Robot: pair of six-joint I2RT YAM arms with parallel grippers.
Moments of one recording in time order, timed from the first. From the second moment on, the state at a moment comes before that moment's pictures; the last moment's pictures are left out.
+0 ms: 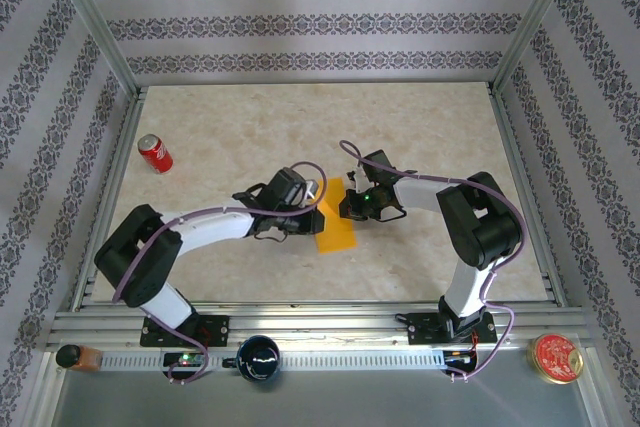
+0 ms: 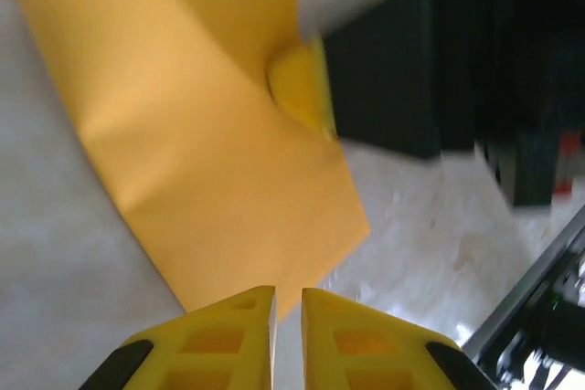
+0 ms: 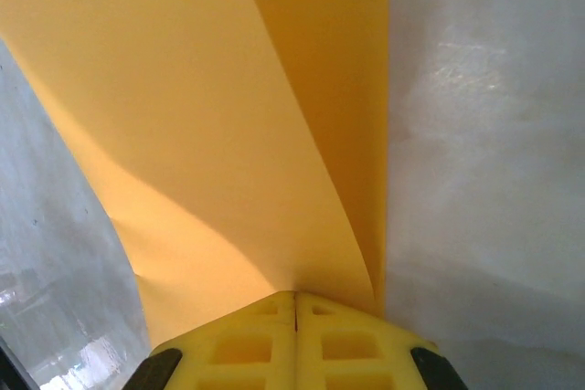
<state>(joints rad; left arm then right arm) -0.67 1.62 0.87 -0.15 0.37 -0.71 0.44 1.80 0.91 -0.28 -0.53 0.49</state>
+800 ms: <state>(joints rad) -0.52 1.88 0.91 0.09 0.50 -0.78 0.43 1.80 0.90 -0.27 -0.54 0.49</state>
